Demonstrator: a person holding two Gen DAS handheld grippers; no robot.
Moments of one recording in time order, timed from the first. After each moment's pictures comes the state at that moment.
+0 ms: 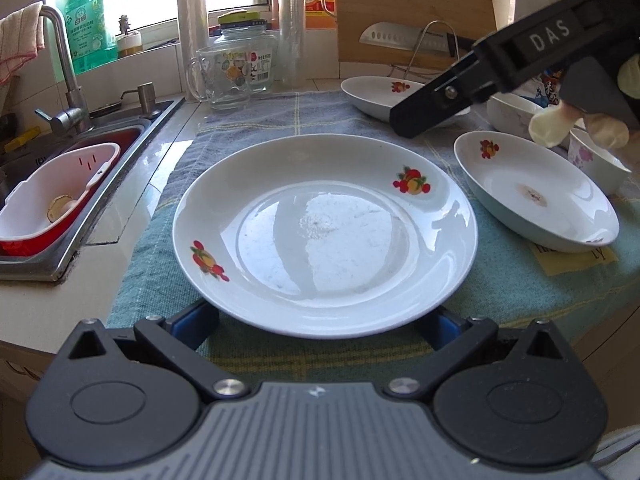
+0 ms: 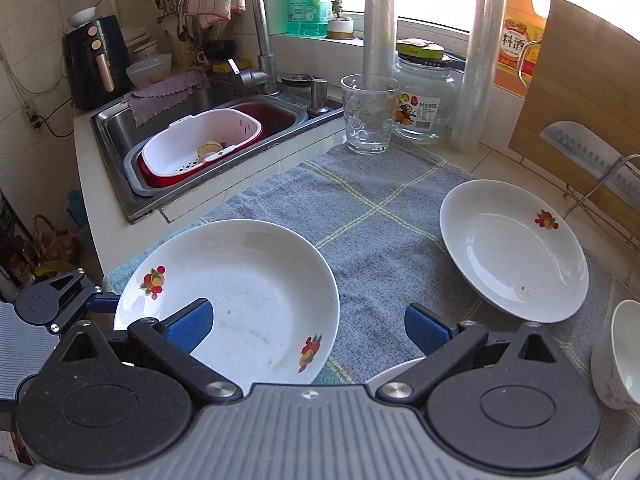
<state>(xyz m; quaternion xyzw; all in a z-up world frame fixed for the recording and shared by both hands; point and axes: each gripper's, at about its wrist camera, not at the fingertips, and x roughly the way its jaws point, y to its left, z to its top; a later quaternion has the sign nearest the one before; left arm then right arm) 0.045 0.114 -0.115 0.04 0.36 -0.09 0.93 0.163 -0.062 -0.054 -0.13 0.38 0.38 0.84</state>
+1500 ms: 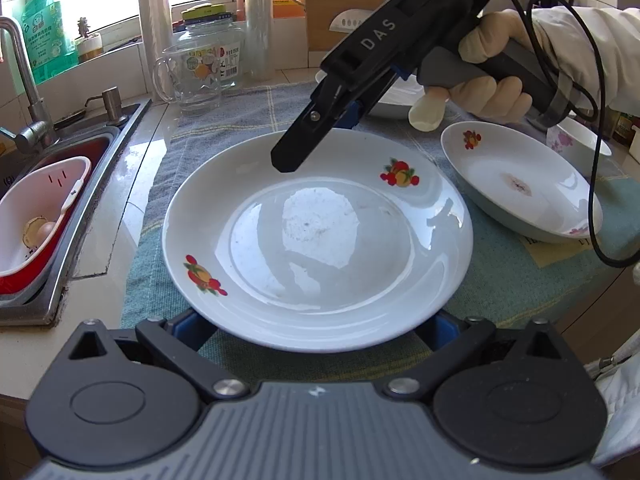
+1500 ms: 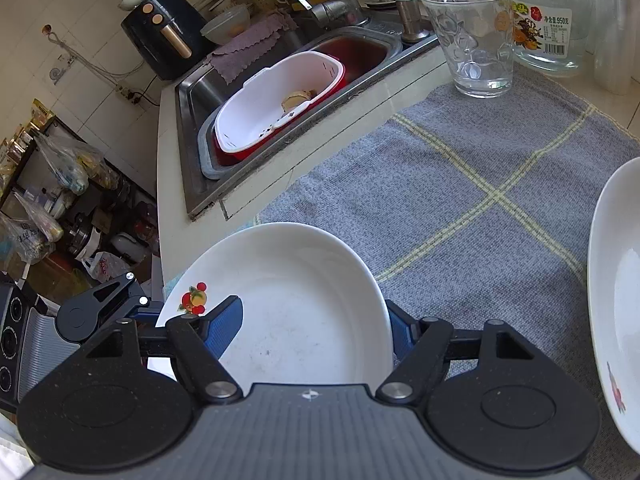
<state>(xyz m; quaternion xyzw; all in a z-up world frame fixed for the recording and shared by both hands) 0.068 0.125 -0.106 0.06 0.38 -0.14 0.91 0.272 -0.015 -0.087 -0.06 0.50 0.52 0.68</state>
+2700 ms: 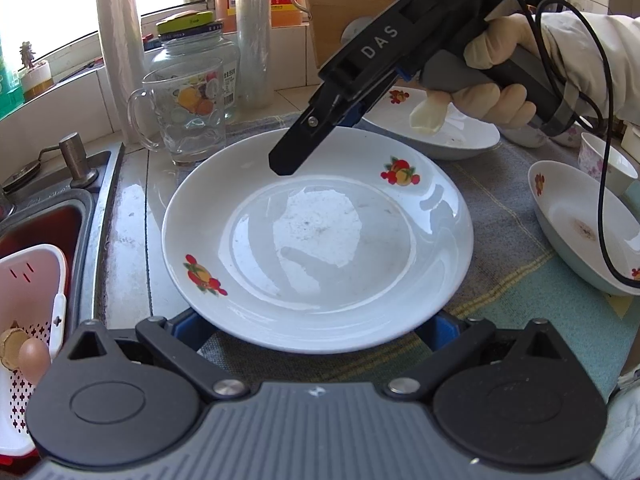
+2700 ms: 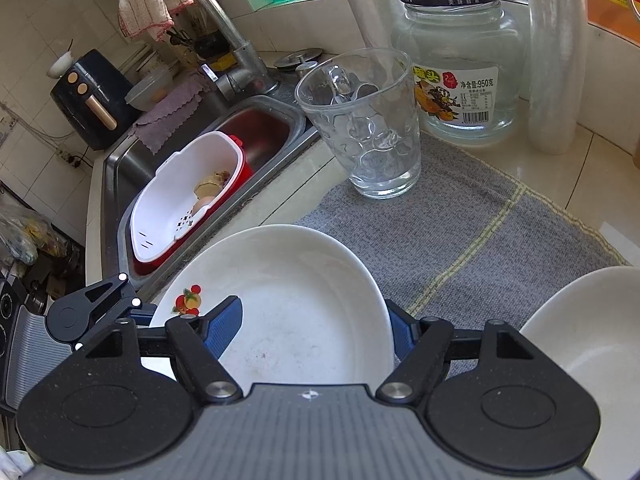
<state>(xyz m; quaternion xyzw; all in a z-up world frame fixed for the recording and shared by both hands) 0.191 0.174 -0.108 0.10 0.37 -0.22 0.90 0.368 0.010 -0.084 -0.02 0.49 0.44 0.75</state>
